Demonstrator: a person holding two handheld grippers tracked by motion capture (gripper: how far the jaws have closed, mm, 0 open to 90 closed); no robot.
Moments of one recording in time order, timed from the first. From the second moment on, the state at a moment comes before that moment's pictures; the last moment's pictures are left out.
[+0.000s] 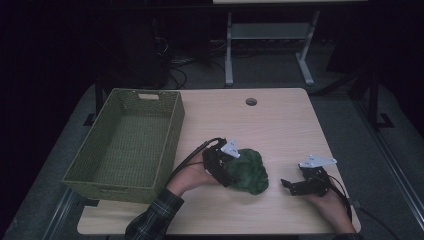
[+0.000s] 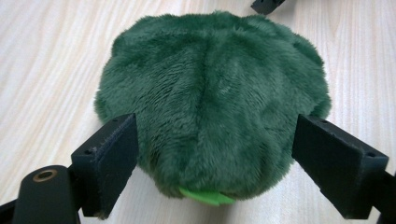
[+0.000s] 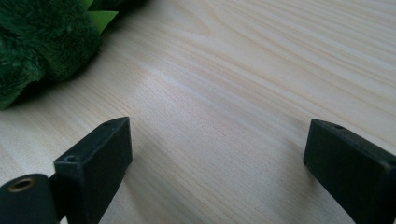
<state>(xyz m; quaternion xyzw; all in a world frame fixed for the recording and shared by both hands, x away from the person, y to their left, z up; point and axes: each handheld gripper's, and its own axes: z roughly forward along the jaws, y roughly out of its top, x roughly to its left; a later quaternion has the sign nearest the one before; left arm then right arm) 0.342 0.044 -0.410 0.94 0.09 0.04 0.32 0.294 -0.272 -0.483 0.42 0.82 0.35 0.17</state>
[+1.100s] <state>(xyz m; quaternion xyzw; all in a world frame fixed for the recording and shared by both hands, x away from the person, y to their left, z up) 0.348 0.021 -0.457 0.96 0.07 0.03 0.26 0.295 -0.272 -0.483 0.42 0.82 0.35 0.17</state>
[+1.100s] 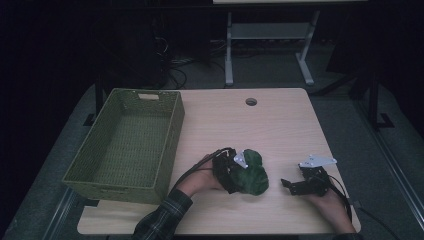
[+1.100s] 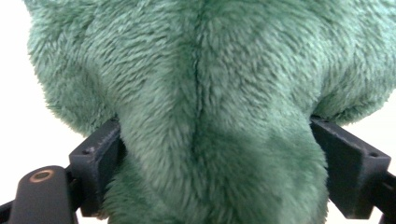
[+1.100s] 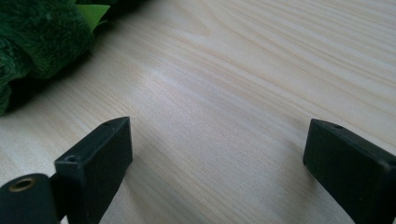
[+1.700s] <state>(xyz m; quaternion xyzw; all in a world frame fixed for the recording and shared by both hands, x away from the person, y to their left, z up) 0.353 0.028 -0.449 0.96 0.09 0.01 0.26 0.295 -0.272 -0.483 0.43 0.82 0.35 0.17</state>
